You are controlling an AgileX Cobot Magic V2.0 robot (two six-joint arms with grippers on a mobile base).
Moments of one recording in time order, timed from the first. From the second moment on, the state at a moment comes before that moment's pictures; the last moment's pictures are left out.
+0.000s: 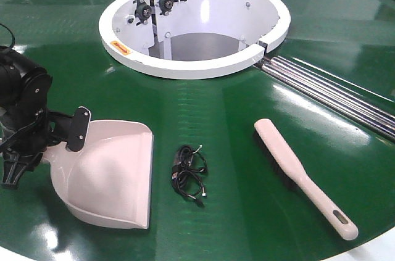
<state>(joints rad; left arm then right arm) -0.25 1.76 -1.20 0.39 1.10 1.13 0.00 -0.01 0.03 -0.06 0.05 0.06</state>
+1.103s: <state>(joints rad) -0.28 1.81 -1.20 0.44 1.13 1.05 0.00 -0.01 0.03 -0.06 0.05 0.06</state>
